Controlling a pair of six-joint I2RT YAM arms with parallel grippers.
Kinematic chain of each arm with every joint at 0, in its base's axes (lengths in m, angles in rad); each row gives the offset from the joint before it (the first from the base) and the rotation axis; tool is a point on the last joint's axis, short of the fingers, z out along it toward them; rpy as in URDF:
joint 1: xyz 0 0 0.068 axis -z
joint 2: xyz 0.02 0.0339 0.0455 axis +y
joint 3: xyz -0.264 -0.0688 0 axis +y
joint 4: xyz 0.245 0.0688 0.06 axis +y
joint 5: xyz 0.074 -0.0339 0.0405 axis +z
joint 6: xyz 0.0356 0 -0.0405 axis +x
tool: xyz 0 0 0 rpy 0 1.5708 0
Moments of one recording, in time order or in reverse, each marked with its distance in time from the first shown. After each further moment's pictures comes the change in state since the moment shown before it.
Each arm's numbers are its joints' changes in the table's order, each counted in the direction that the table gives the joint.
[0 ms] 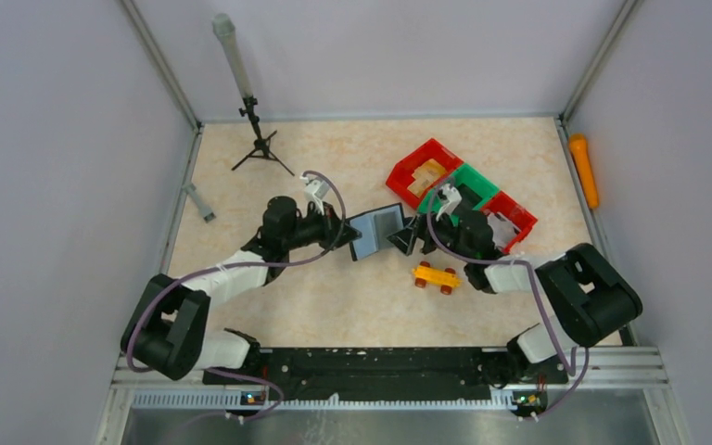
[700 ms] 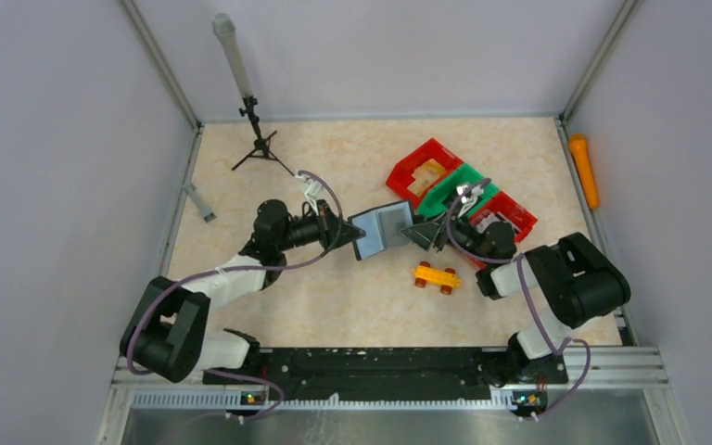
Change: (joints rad) left arm -0.034 -0.034 0.068 -0.277 -0.182 -0.122; right arm 0.133 0.106 0.116 -0.617 0.282 0.323
